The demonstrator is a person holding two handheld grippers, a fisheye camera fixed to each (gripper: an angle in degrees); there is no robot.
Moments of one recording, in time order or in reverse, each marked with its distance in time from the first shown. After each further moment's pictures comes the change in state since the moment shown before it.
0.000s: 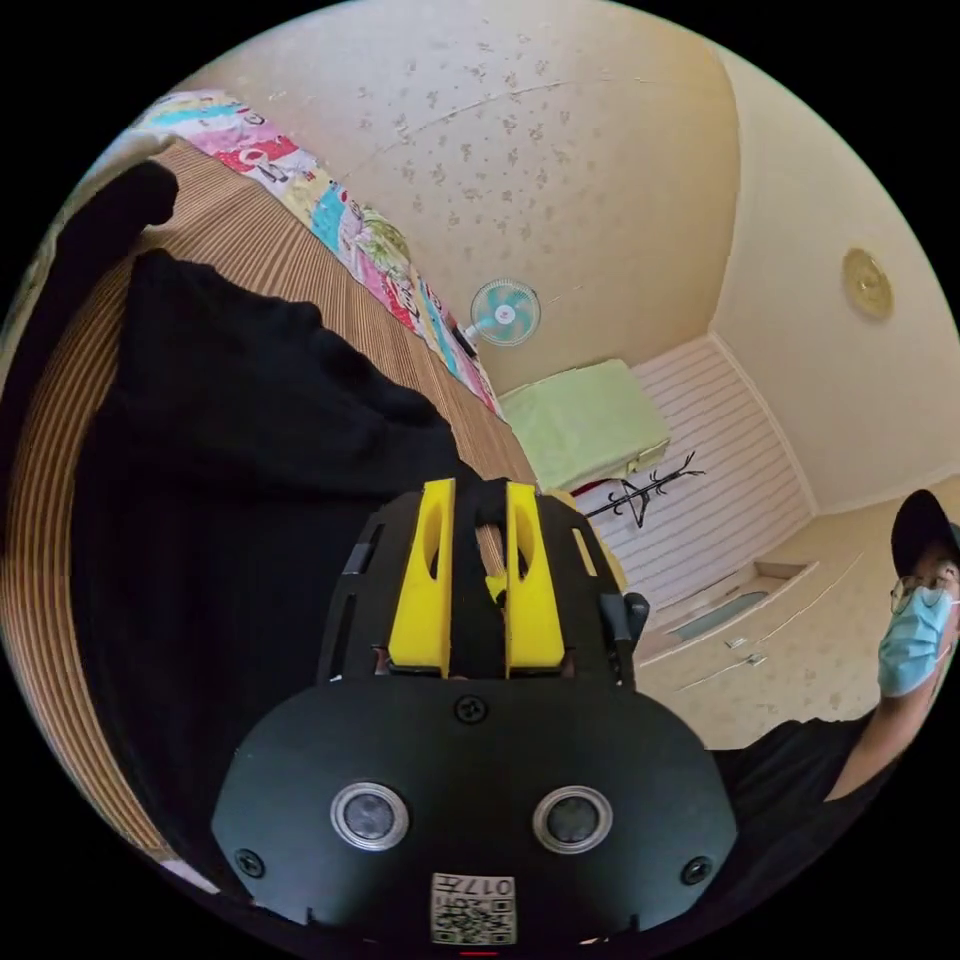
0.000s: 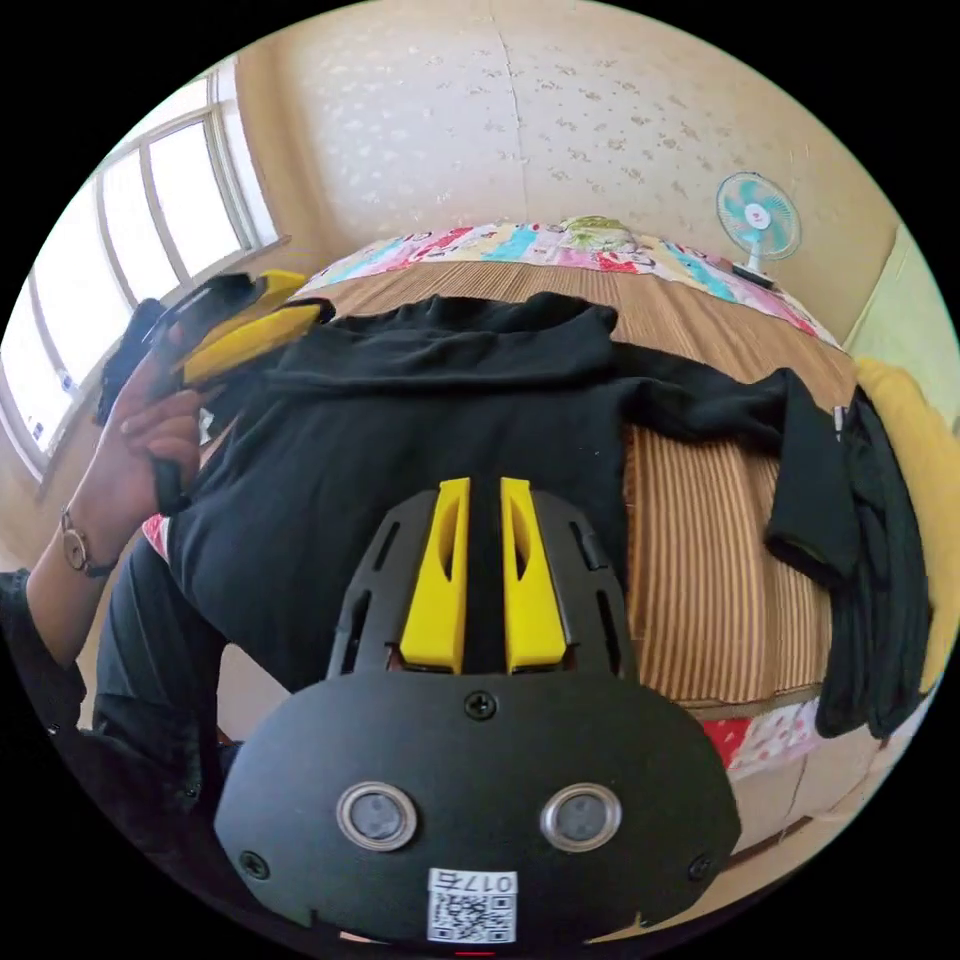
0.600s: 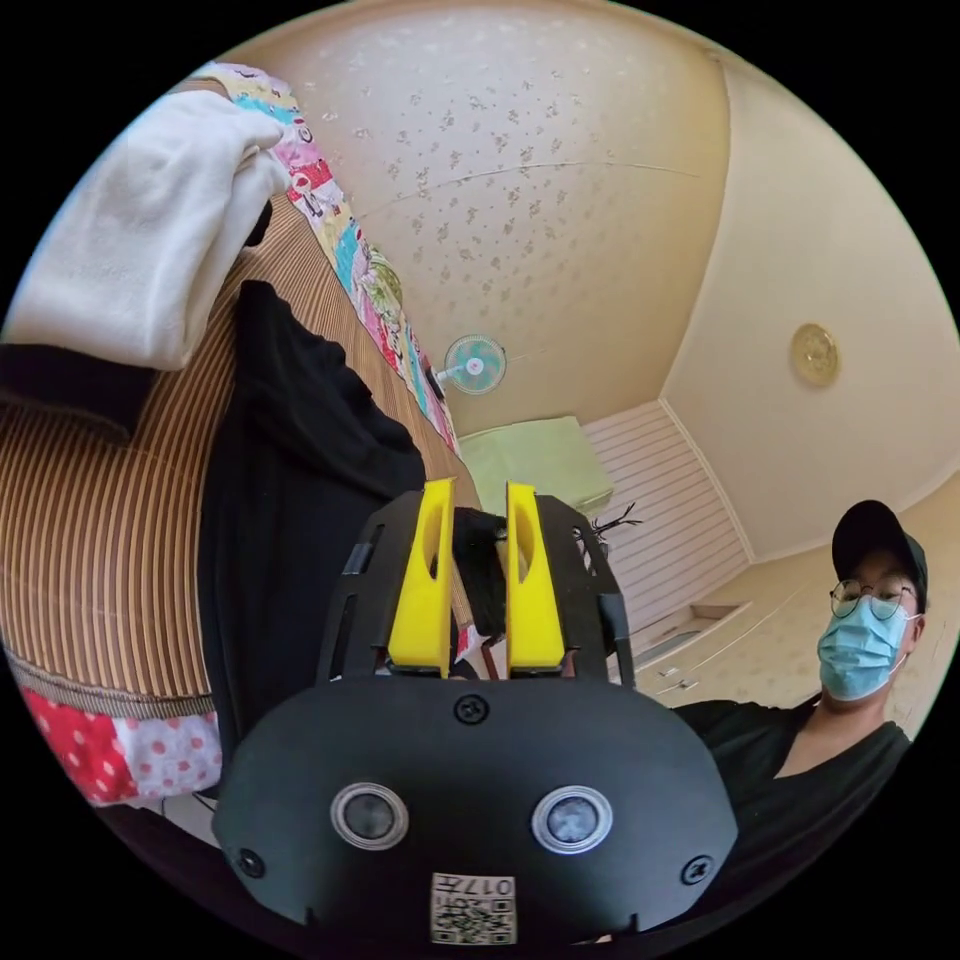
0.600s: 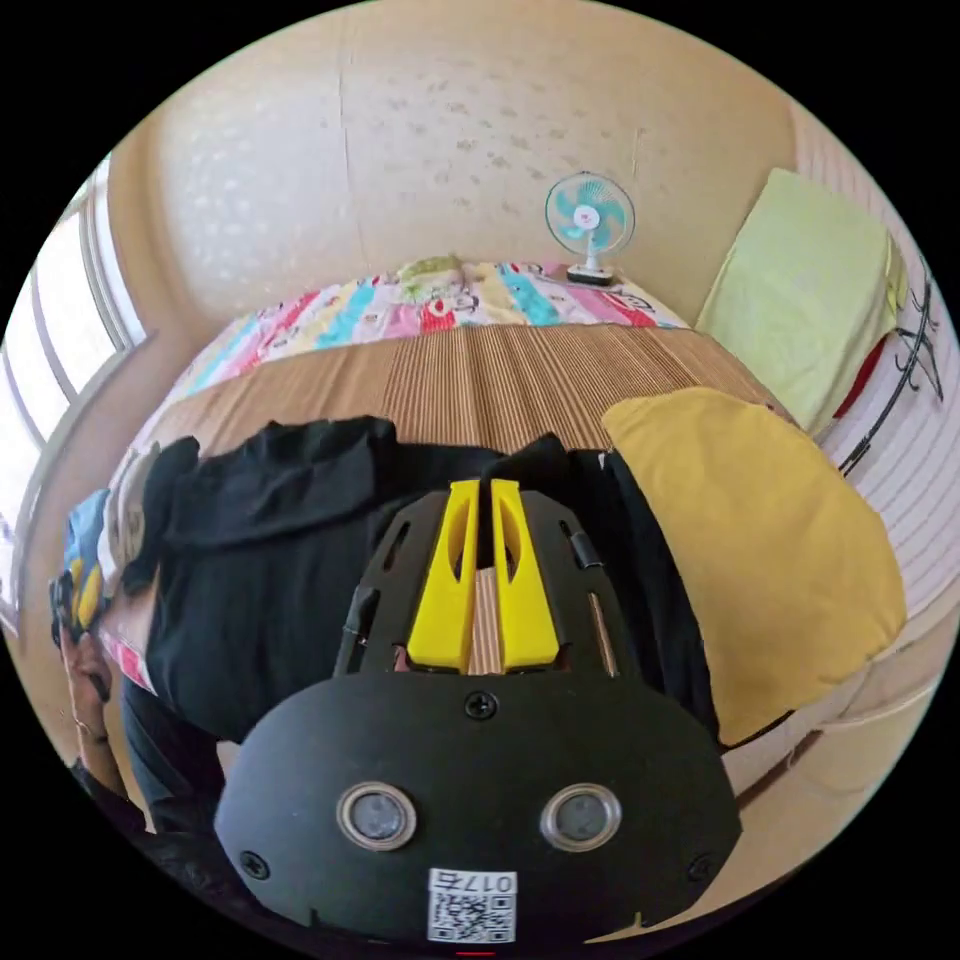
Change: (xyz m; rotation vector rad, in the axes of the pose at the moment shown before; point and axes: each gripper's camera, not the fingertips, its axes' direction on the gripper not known) left arm -0.006 0.019 -0.080 0.054 0.075 0.012; right arm 0.148 -0.139 -0.127 0.172 -0.145 0.311
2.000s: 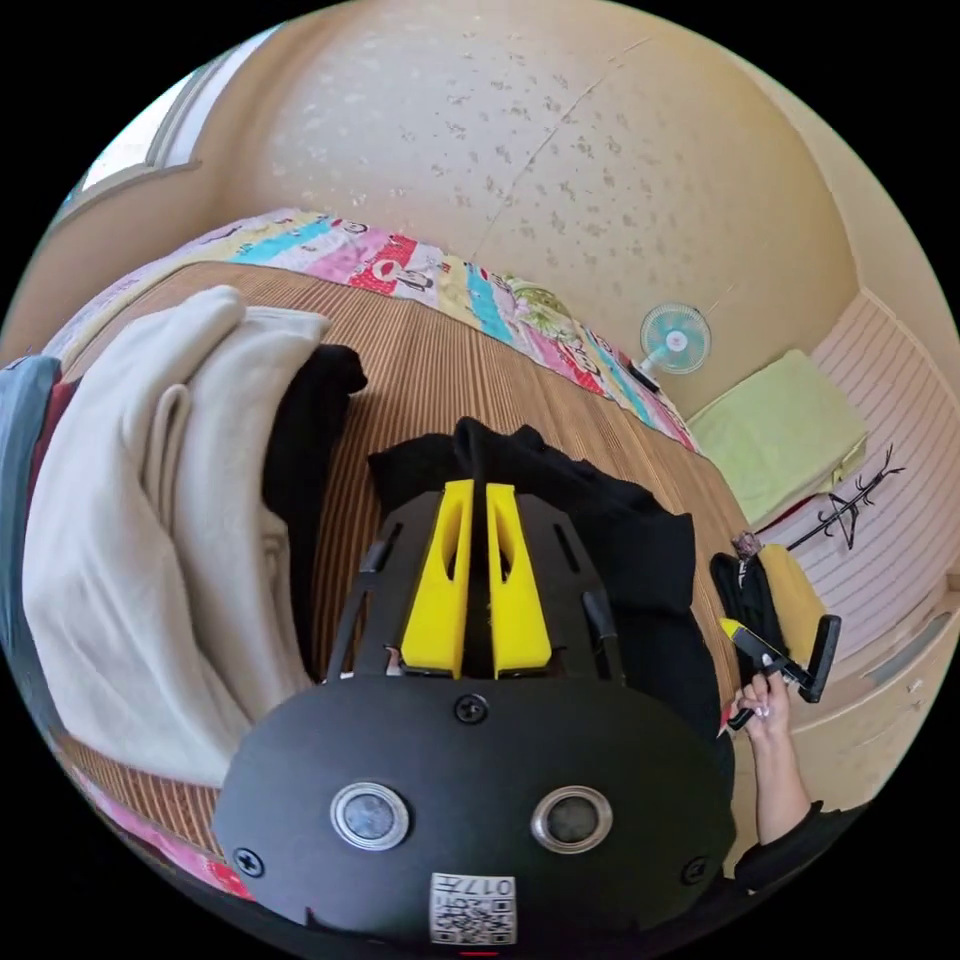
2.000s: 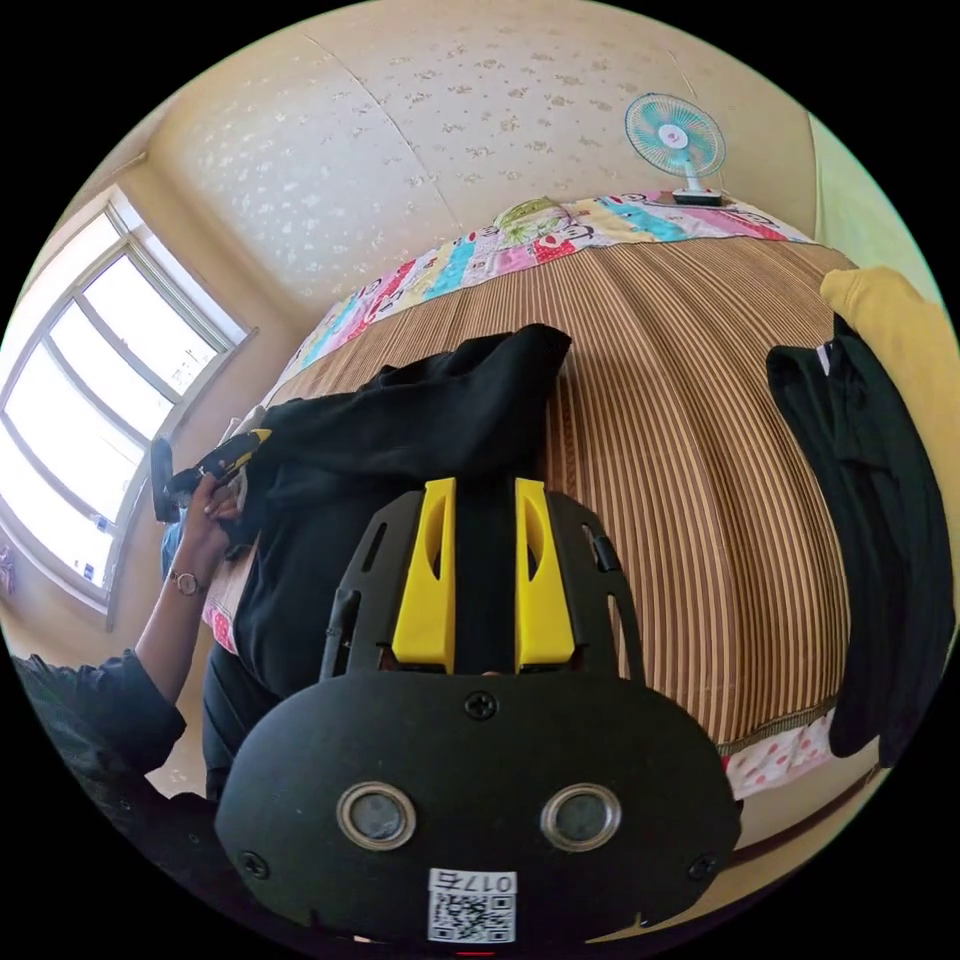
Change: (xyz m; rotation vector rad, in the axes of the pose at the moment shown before) left arm -0.041 -0.107 0.207 -0.075 -0.827 0.201; right arm -0.072 0.127 0.179 -0.374 -0.148 -0.008
